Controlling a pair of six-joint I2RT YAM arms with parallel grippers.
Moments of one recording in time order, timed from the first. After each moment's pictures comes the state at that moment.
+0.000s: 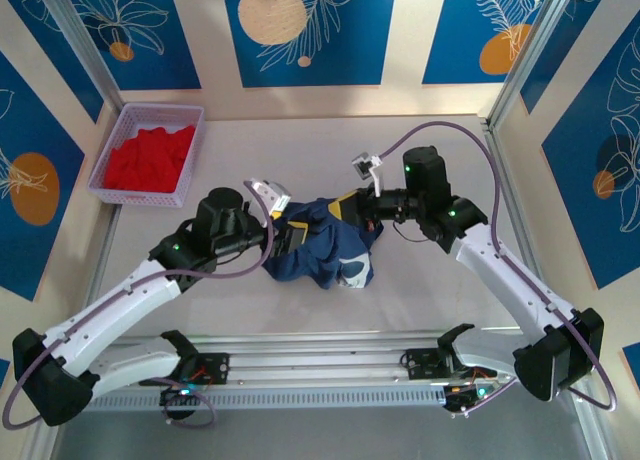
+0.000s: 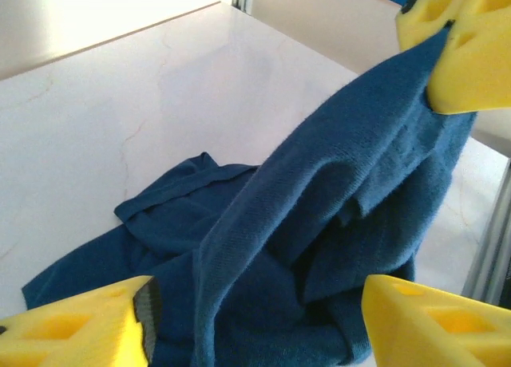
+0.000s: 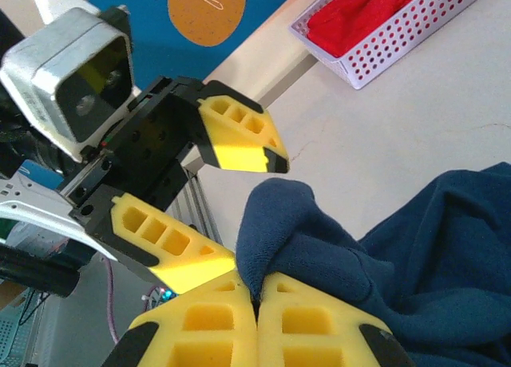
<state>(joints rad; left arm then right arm) -0.74 1.03 0.92 -0.31 0.19 -0.07 0.47 1.17 1.08 -0.38 -0.84 0.28</state>
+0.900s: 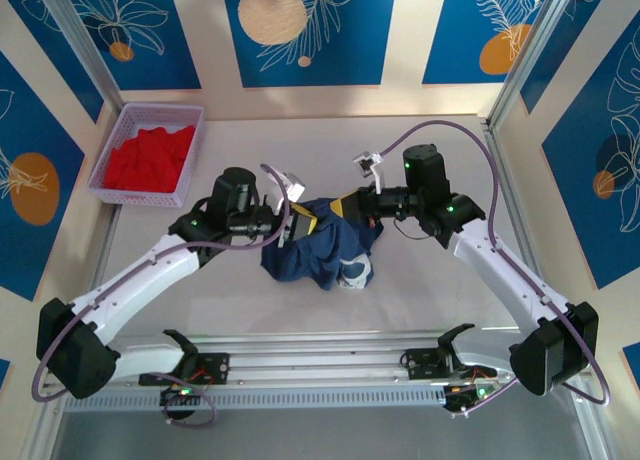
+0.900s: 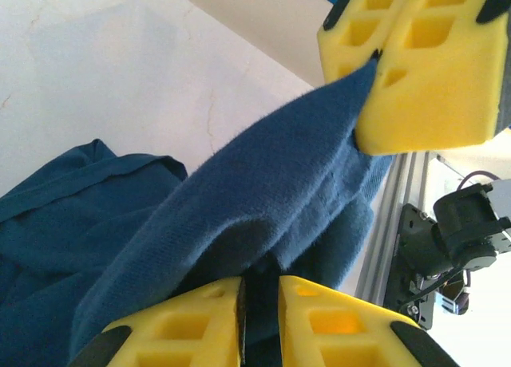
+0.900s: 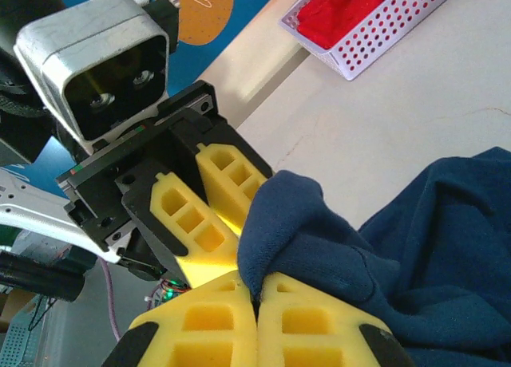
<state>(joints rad) -0.64 1.22 1.02 -0.28 0.57 -0.15 0.44 1.20 1.08 -0.38 -0.86 0.29</state>
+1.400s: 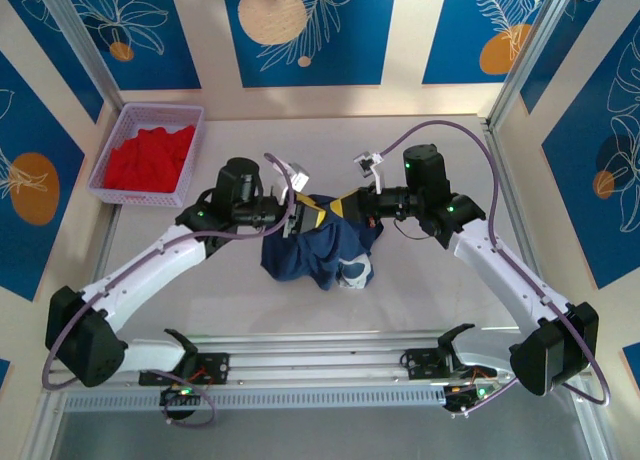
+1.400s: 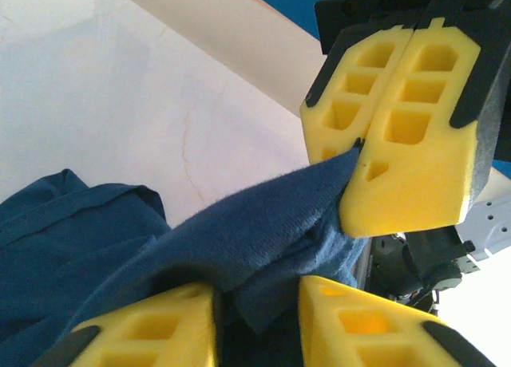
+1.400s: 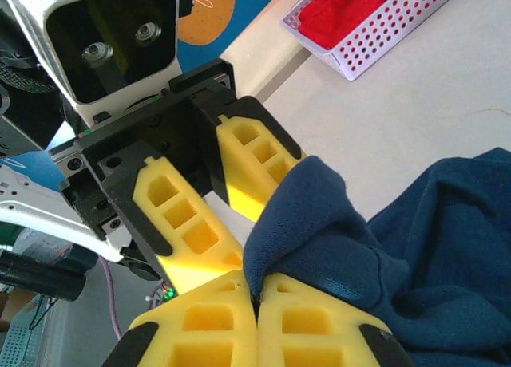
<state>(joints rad) -0.63 1.29 1.07 -0.21 0.65 -0.20 0.44 1.20 1.08 -0.38 -0.87 0.29</state>
